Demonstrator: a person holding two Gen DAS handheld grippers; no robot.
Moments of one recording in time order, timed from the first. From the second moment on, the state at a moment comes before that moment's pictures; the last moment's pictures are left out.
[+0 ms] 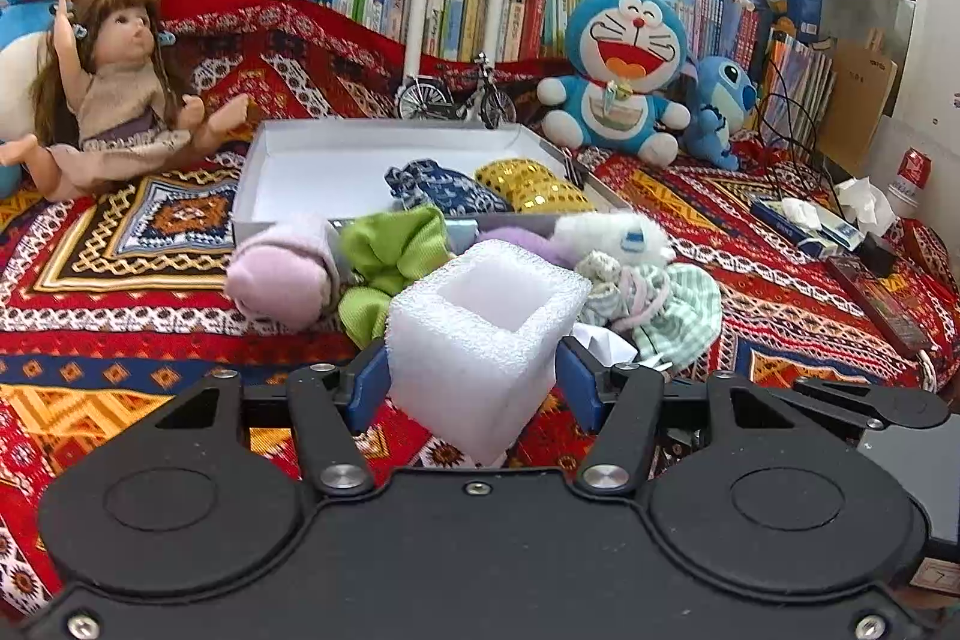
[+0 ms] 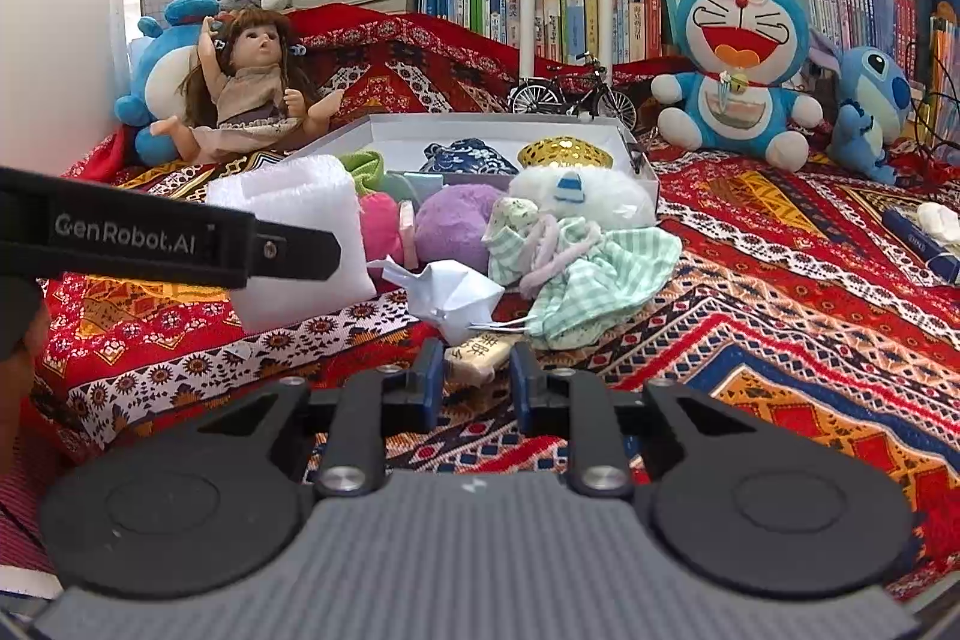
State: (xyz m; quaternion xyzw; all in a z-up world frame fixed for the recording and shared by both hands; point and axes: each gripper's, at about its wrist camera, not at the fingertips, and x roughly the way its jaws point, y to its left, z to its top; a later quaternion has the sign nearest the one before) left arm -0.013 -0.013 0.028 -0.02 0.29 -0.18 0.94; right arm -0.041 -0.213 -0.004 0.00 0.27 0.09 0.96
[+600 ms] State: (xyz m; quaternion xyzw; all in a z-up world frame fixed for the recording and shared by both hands) left arm 0.030 0.012 0.069 -0.05 0.25 -0.15 0.95; right arm -0.029 -0.227 0.038 0.03 0.21 0.09 0.97
